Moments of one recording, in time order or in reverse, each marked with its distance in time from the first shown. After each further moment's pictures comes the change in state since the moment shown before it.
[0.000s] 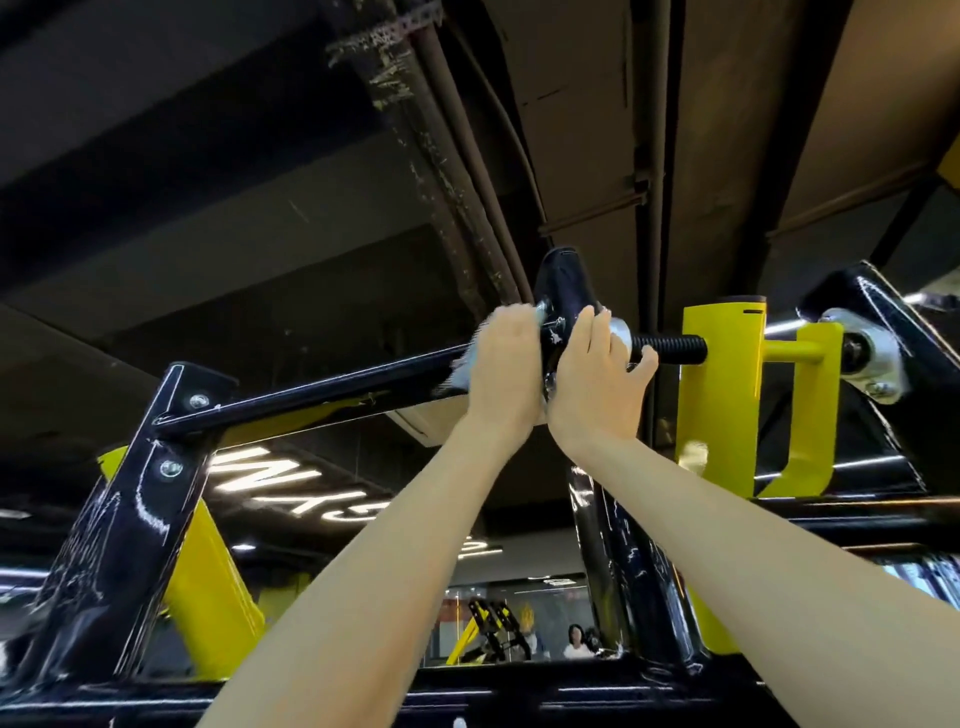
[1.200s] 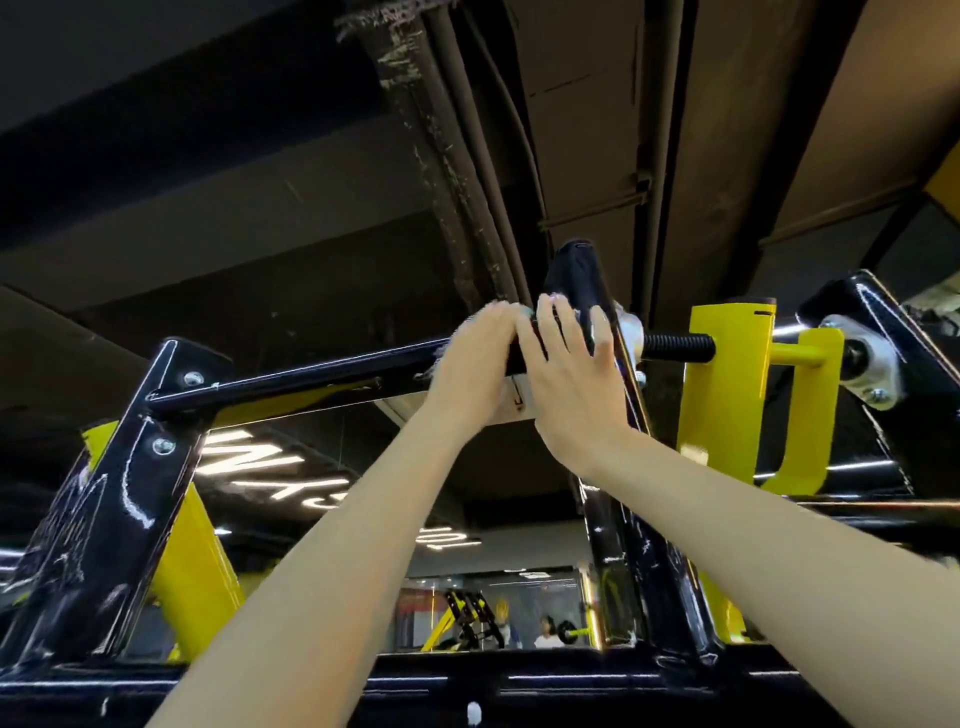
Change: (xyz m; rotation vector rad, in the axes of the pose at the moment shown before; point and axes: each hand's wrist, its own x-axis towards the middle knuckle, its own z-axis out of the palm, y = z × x) left_hand -0.012 -0.046 -0.009 0.012 -0.080 0.085; right_hand -0.010 -0.011 0.009 -0.312 0.195 -0.398
